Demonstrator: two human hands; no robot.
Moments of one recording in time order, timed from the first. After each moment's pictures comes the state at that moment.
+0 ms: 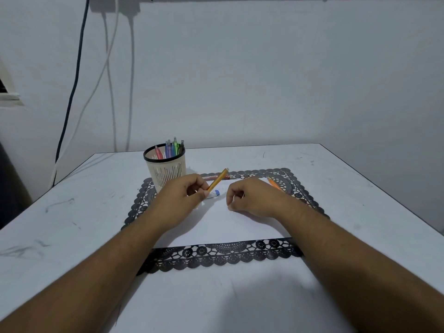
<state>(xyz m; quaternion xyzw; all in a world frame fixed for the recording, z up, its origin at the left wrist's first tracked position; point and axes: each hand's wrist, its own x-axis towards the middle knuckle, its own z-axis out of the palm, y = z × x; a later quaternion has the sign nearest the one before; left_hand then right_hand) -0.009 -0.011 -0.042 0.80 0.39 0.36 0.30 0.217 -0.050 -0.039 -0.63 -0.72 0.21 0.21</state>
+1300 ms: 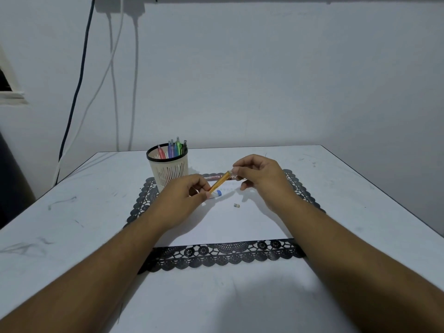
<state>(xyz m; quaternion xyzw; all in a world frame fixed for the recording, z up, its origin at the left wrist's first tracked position) -0.013 -0.009 -0.042 0.81 0.39 0.34 0.27 0.213 -0.047 -0.027 -0.45 -0.52 0.38 0.62</state>
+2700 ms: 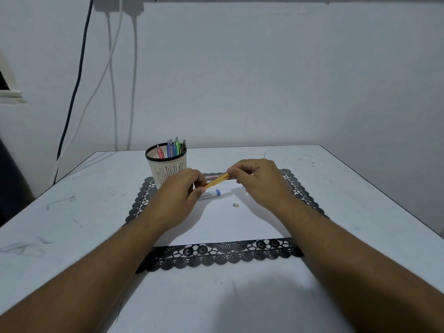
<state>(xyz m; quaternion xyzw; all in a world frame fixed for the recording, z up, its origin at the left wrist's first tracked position) -0.015 -0.011 -0.038 0.86 0.37 0.33 0.11 0.212 -0.055 -0.026 -0.54 -0.64 0.19 0.51</state>
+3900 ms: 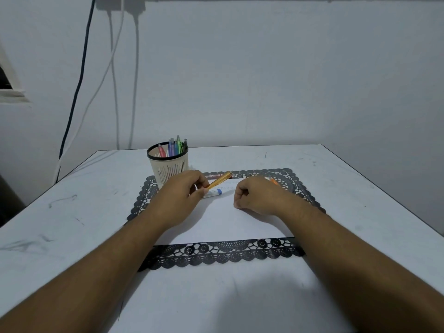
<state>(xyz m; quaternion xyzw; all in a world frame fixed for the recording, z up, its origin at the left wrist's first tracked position) -0.014 -0.014 -0.037 0.85 0.39 0.32 0.16 0.216 -0.051 -0.033 -0.67 -0.68 0.20 0.19</state>
